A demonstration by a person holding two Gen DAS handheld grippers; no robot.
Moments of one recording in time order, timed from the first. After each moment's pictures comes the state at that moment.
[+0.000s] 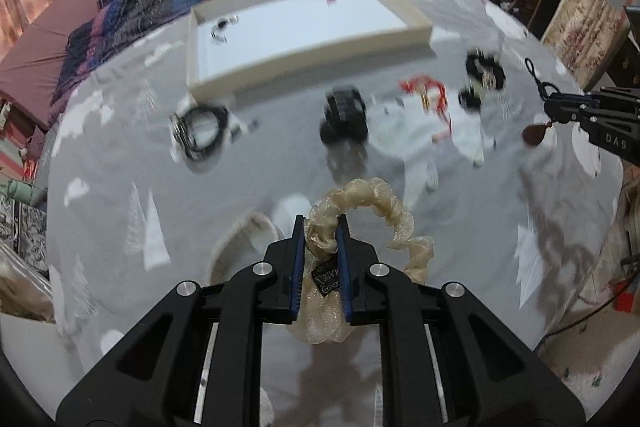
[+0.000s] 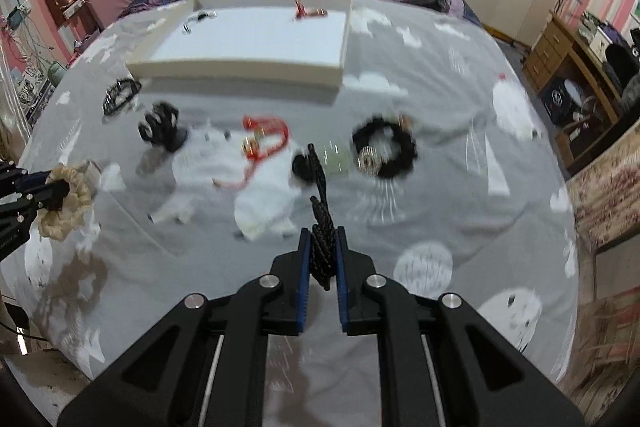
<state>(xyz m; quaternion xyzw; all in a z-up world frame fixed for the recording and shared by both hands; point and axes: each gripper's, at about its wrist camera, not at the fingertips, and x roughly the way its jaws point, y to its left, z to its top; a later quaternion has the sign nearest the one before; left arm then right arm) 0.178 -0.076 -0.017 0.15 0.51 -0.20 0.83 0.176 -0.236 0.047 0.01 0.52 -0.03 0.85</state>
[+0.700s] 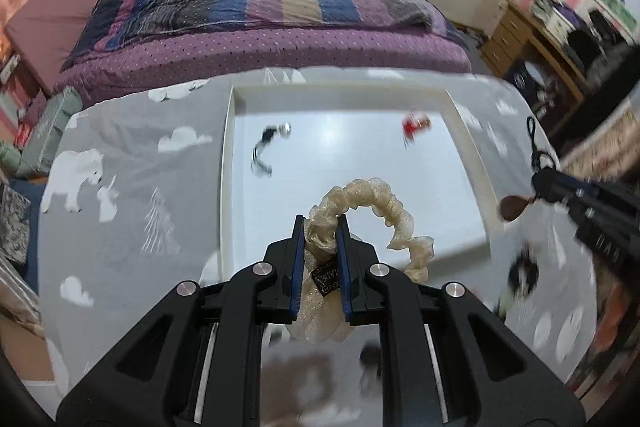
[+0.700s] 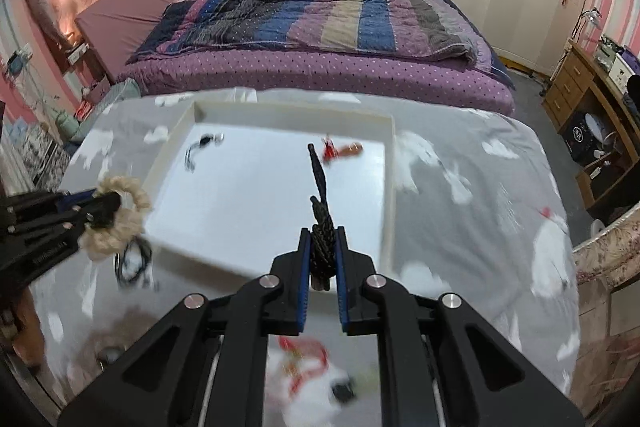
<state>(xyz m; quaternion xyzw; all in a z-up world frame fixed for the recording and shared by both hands) 0.394 -0.088 0.028 0.02 0.50 -0.14 0.85 0.390 -0.221 0.099 0.04 0.48 -0.01 0.88</state>
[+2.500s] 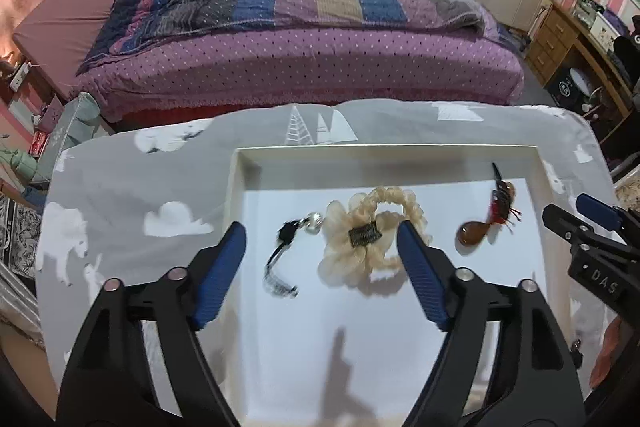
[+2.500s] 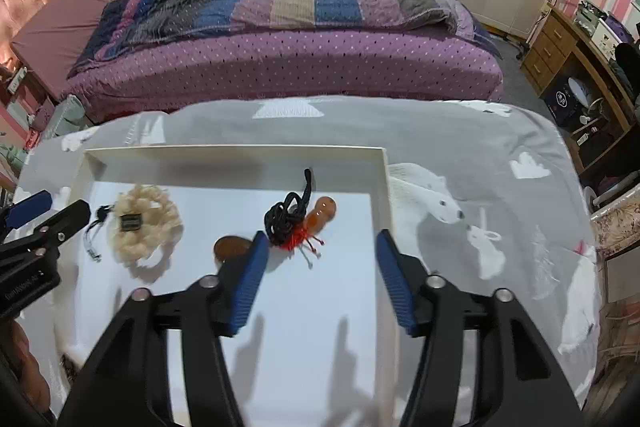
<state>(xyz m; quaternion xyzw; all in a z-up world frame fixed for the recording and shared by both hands) 0.518 -0.119 -0.023 0.04 0.51 -0.07 0.85 0.501 -0.259 0.033 0.07 0.52 -0.08 0.85</state>
